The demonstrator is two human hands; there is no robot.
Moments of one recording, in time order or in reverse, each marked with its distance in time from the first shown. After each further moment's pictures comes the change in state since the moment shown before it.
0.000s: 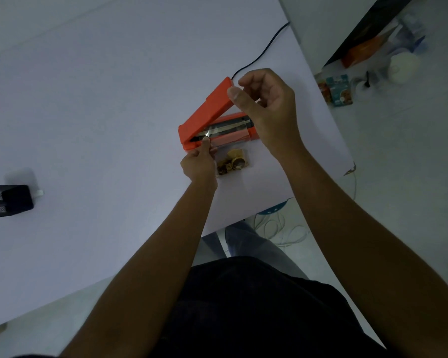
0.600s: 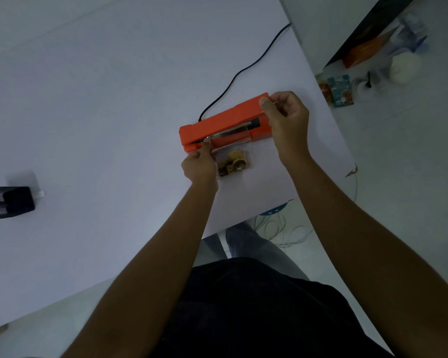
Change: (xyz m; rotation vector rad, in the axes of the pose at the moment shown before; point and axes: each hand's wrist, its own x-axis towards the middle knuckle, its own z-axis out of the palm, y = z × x) left_hand 0.004 -0.003 0.000 -0.002 0.004 0.028; right_hand 0.002 0.055 -0.020 0.052 0.212 0.241
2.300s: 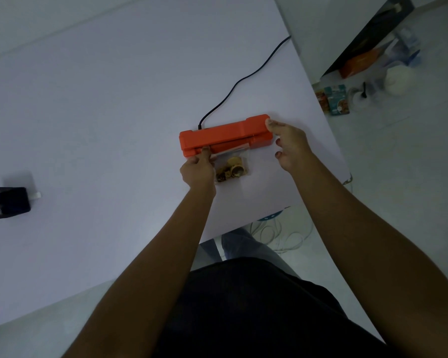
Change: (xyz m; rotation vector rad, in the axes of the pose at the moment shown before) left_hand 0.003 -0.003 -0.001 -0.011 -0.003 0.018; right_hand 0.013 0.007 -0.012 0.098 -0.020 0.657
